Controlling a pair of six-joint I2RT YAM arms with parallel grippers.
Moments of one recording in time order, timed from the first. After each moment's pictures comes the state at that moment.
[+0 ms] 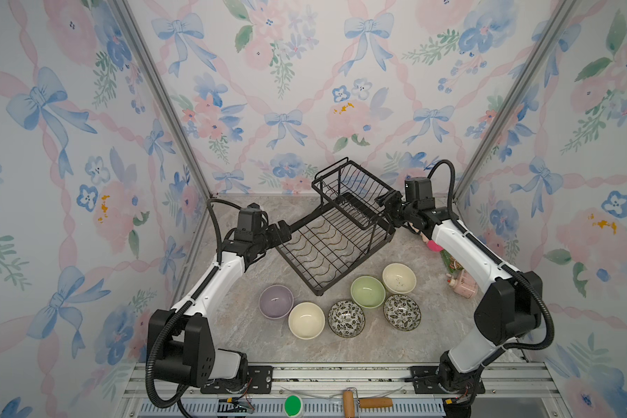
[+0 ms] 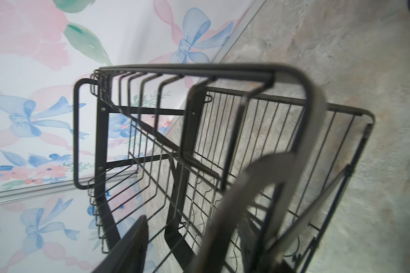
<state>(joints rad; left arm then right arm) -0.17 1.37 1.03 -0.34 0.18 -0.56 0.30 1.71 1.53 -0.45 -0.13 1.11</state>
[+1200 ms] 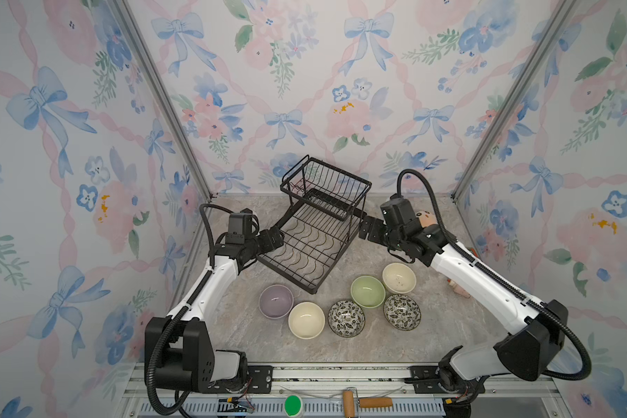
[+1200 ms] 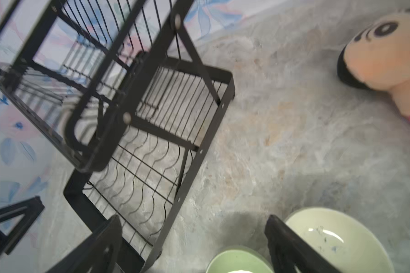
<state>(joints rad) -0.07 1.36 1.01 -0.42 0.23 -0.47 0.67 1.47 1.34 -0.68 0.26 0.76</state>
